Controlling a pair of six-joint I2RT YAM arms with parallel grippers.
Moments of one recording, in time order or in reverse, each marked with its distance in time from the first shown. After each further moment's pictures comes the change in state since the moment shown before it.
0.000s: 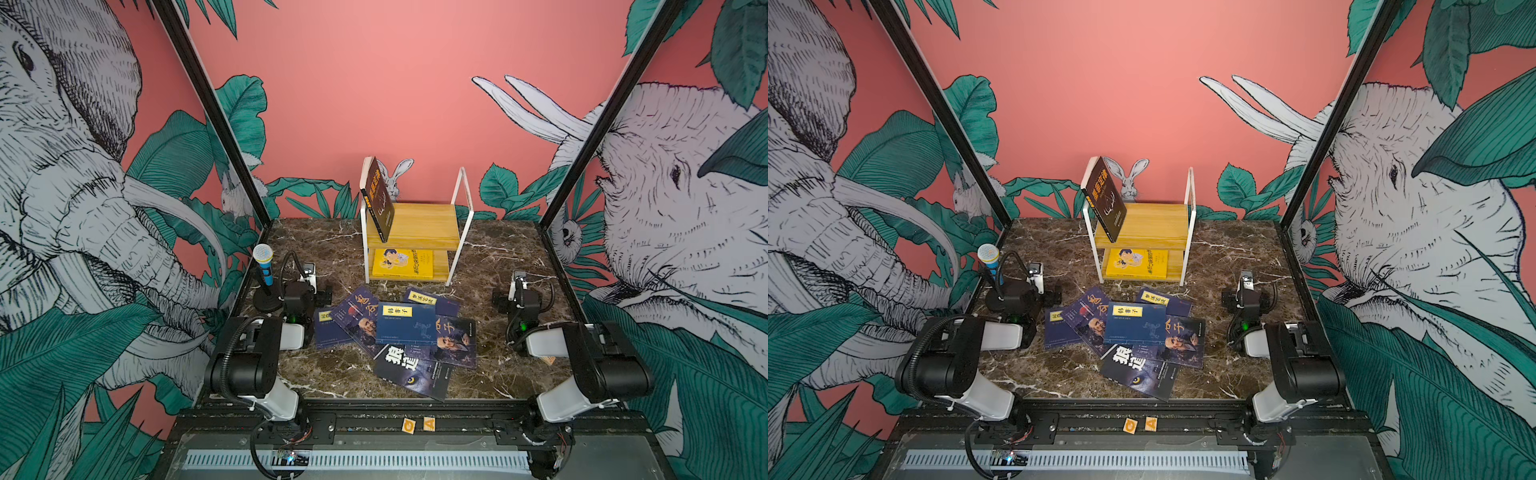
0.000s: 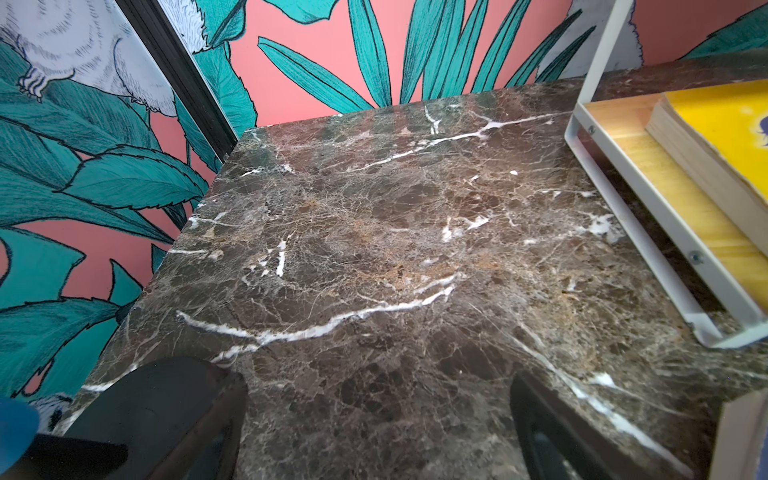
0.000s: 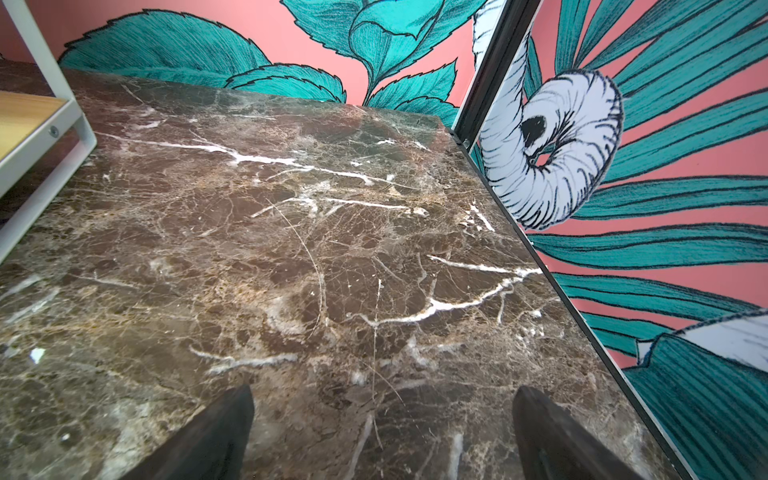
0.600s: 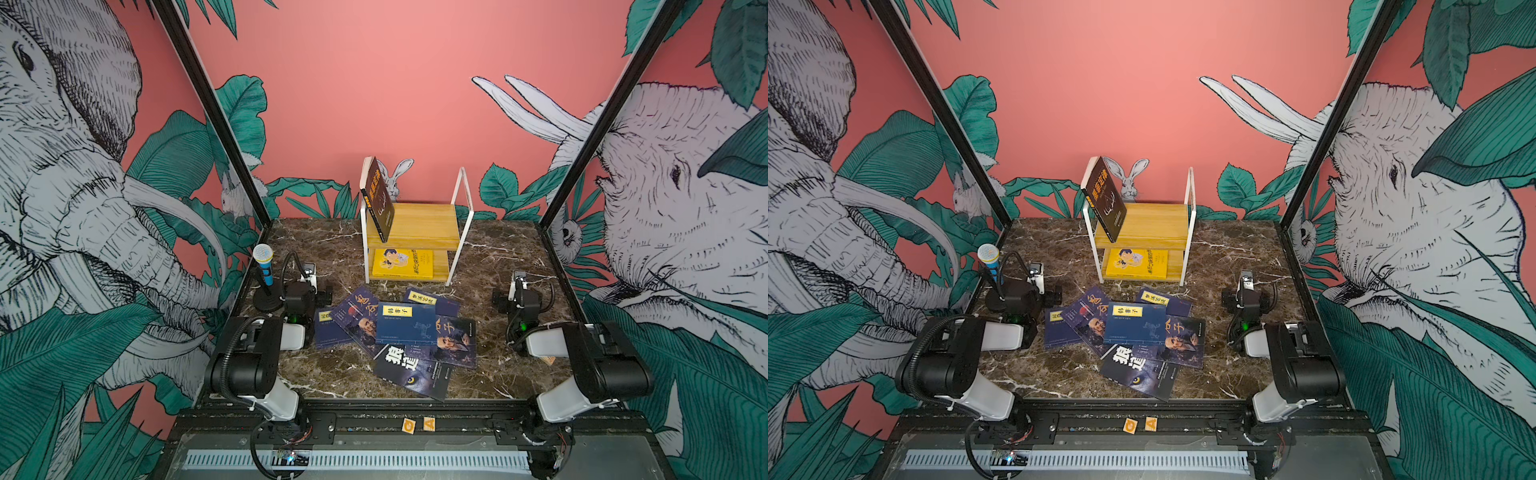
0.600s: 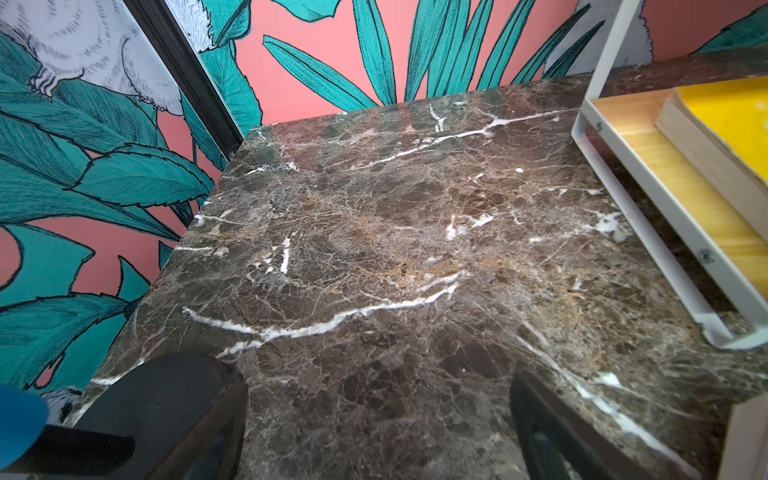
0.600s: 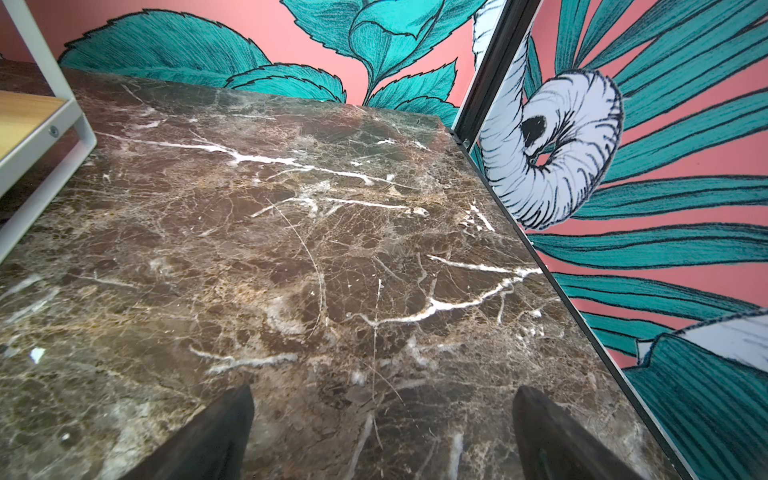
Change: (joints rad) left arm -0.008 0.000 -0.001 -0.002 -0.024 0.002; right arm 0.000 0.000 0.000 -0.001 0.000 0.000
